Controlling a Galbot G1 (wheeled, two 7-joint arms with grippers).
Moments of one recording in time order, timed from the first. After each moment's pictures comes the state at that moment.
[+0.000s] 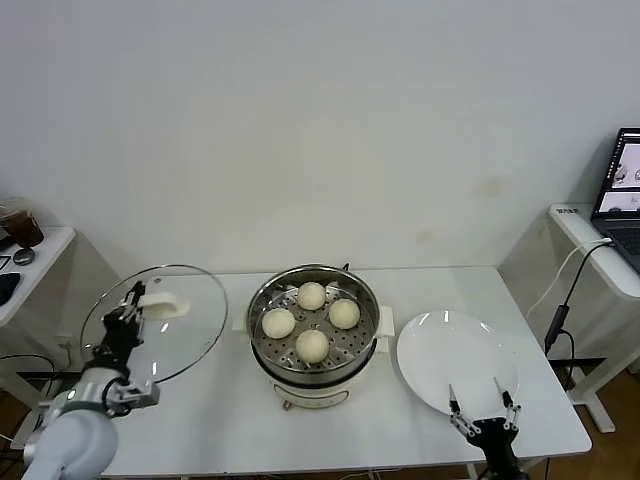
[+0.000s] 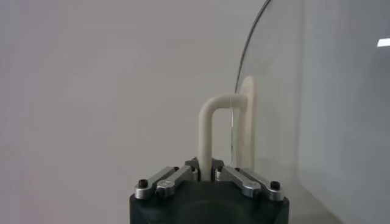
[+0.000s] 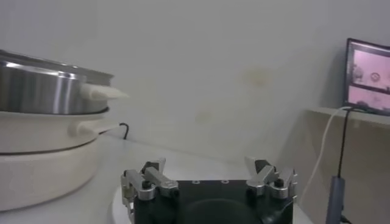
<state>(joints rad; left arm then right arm) 1.38 -0.93 -0.59 -2.04 0.95 0.30 0.06 -1.68 1.51 0.78 1.86 -0.04 0.34 -0.18</state>
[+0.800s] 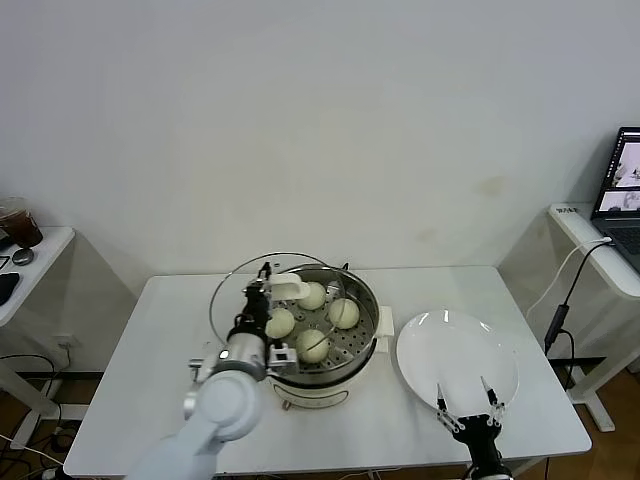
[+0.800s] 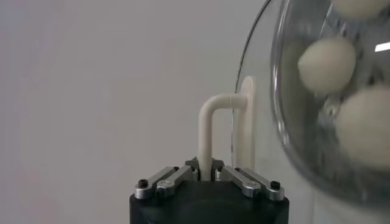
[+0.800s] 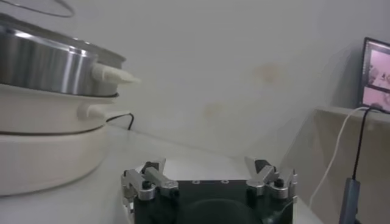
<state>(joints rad) 0.93 -1.14 0.03 -1.98 1.24 0.61 0.32 -1.62 1.55 0.75 1.79 -0.16 0.35 -0.14</state>
